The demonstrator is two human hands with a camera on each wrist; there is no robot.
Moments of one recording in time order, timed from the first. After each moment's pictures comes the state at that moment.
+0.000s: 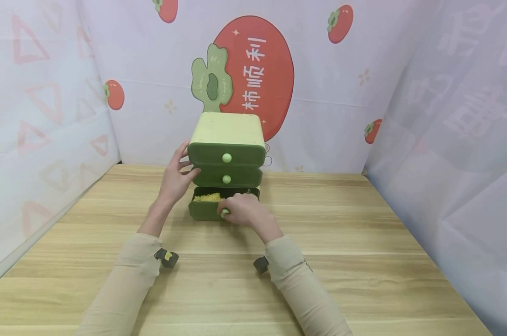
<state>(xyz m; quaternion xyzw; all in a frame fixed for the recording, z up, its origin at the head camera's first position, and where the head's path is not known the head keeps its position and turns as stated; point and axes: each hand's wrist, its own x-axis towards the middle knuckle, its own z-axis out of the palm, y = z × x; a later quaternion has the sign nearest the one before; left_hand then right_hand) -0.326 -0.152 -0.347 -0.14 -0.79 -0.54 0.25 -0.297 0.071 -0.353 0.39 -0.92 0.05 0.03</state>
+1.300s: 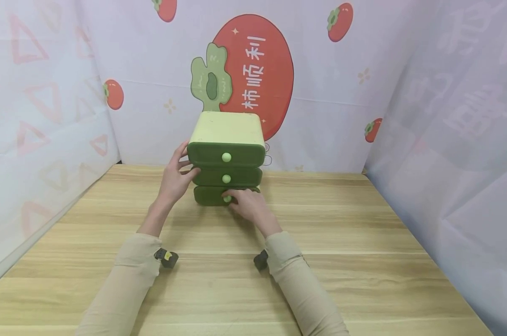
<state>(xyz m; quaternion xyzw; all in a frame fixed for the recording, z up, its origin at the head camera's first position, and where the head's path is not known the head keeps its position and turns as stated) -0.327 -0.151 -0.347 -0.14 -0.79 -0.54 0.25 -0.328 0.079 -0.379 0.30 -0.94 0.13 0.07</state>
